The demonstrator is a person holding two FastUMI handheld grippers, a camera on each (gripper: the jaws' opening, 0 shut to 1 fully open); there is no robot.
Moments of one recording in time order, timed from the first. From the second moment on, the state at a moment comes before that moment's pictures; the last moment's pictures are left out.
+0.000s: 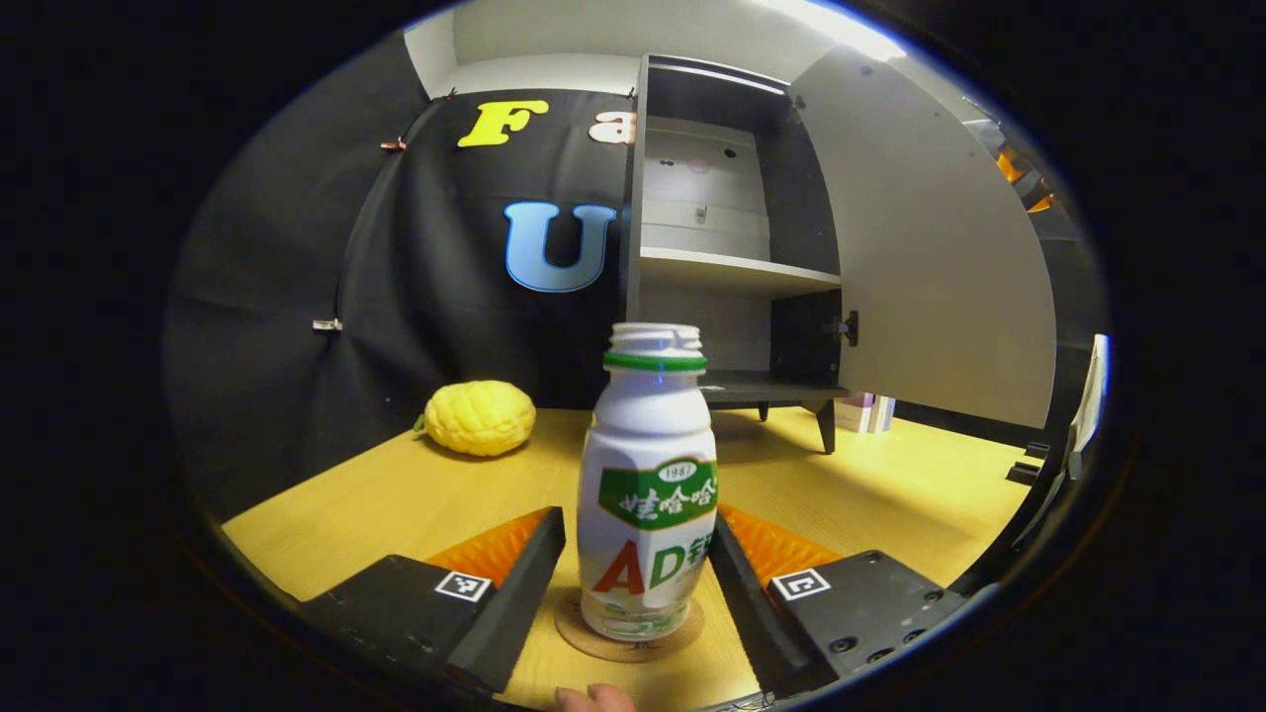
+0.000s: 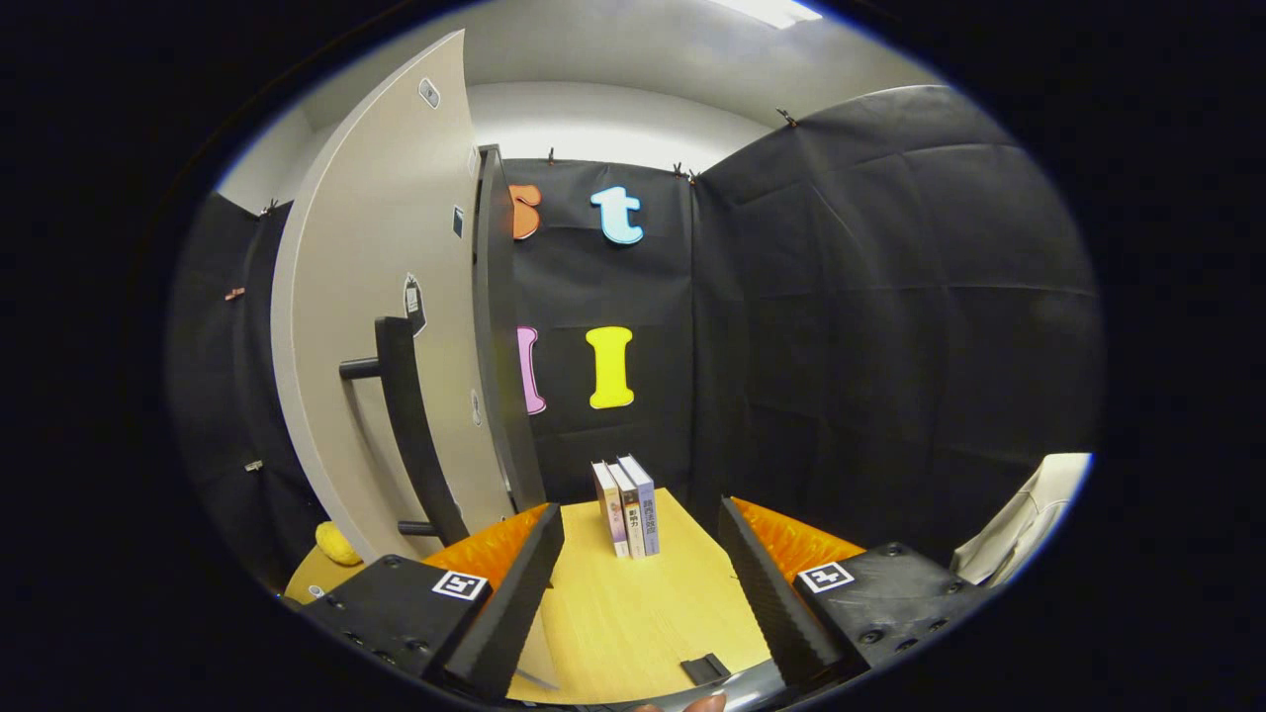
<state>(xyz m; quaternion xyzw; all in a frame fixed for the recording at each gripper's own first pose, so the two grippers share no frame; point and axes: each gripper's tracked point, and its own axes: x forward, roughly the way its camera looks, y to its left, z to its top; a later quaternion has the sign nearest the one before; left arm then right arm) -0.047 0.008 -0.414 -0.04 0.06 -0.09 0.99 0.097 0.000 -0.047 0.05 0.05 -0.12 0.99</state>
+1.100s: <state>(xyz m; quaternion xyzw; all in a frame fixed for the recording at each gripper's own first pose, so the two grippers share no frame) -0.046 -0.018 -0.108 -0.07 0.04 -0.01 1.00 0.110 0.015 -0.021 0.05 0.02 -0.06 1.00</state>
